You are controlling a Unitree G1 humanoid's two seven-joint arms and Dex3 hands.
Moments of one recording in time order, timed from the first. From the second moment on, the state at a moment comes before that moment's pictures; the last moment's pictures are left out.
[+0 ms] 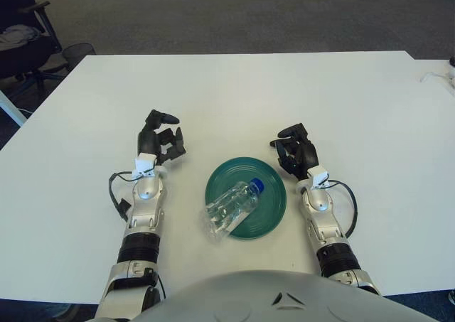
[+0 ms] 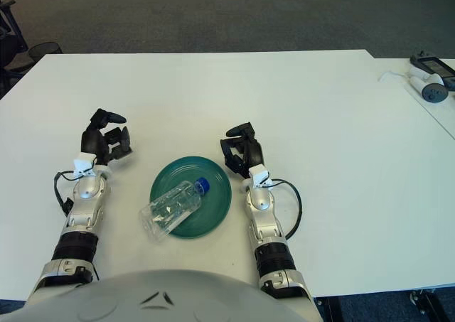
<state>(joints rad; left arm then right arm) -0.08 0.06 0.12 0.36 0.06 -0.44 0.14 -0.03 0.07 0.06 0.39 -0.09 -0.35 -0.08</state>
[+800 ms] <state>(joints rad) -0.18 0.10 0.07 0.65 0.07 -0.61 0.08 -0.03 0.07 0.07 0.39 -0.09 -0.35 -0.08</state>
